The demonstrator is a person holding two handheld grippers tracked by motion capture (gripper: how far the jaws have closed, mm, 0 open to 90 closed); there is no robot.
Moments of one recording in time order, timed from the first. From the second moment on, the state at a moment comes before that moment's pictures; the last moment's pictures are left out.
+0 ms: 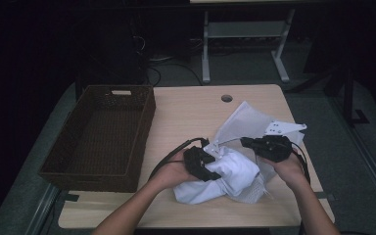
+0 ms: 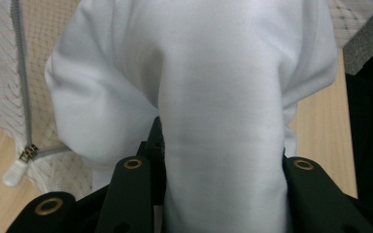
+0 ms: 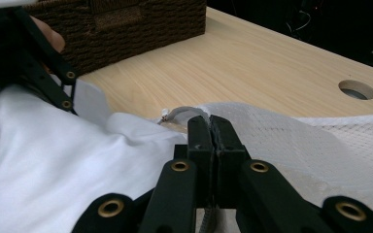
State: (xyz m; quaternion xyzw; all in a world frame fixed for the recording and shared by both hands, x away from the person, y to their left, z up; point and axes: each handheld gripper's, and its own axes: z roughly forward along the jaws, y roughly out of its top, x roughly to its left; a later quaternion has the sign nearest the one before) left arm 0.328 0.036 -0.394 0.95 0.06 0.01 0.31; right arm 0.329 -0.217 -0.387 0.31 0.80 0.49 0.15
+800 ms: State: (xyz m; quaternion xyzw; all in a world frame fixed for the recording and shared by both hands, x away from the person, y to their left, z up) left arm 0.360 0.043 -0.404 0.95 0.16 0.03 0.28; right arm 0.329 -0.214 -0.388 0.31 0.80 0.49 0.15
